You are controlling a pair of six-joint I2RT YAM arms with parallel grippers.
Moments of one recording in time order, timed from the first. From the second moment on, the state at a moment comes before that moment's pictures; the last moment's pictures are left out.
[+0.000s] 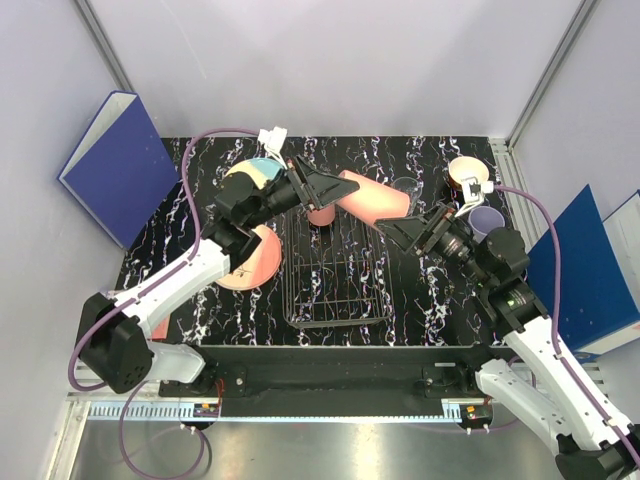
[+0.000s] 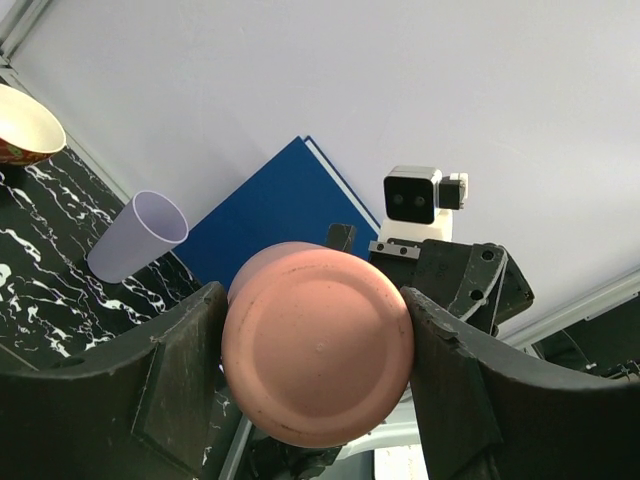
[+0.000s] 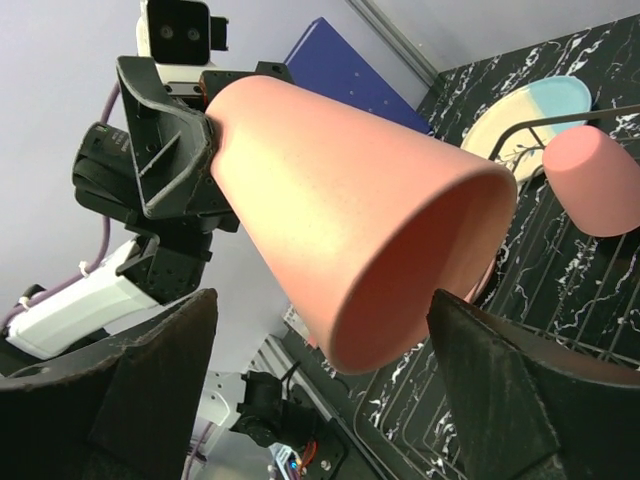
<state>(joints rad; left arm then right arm) -0.62 1.32 1.04 0.55 0.51 -1.04 0.46 0.70 0.76 0.07 -0.34 0.87</state>
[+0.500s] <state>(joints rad) -0.61 1.30 1.03 0.52 0.50 -1.05 0.47 0.71 0.77 0.10 -0.41 0.87</state>
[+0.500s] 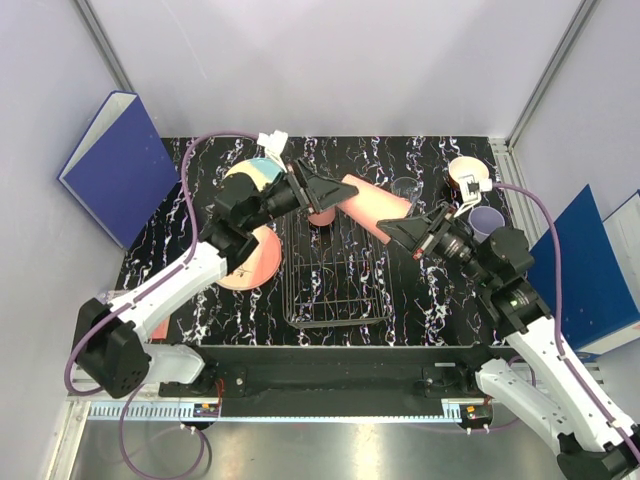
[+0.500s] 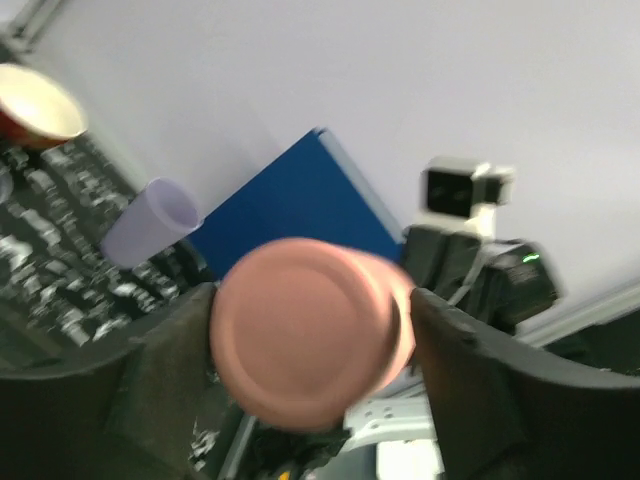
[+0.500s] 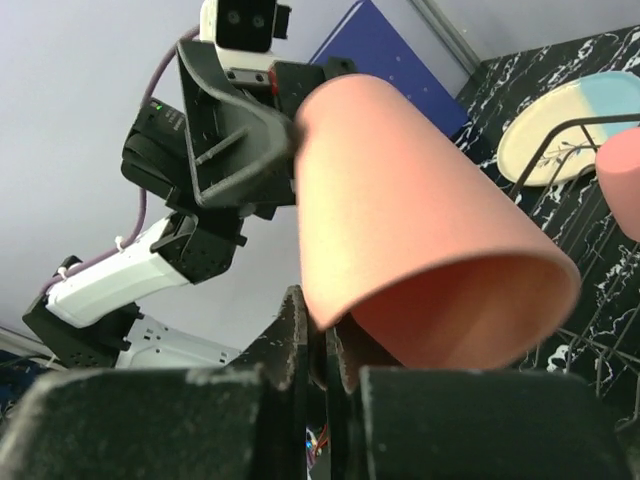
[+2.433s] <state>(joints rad) -0.57 0.68 0.78 -0.31 0.03 -0.76 0.19 1.36 1.14 -1.15 0.24 0.92</state>
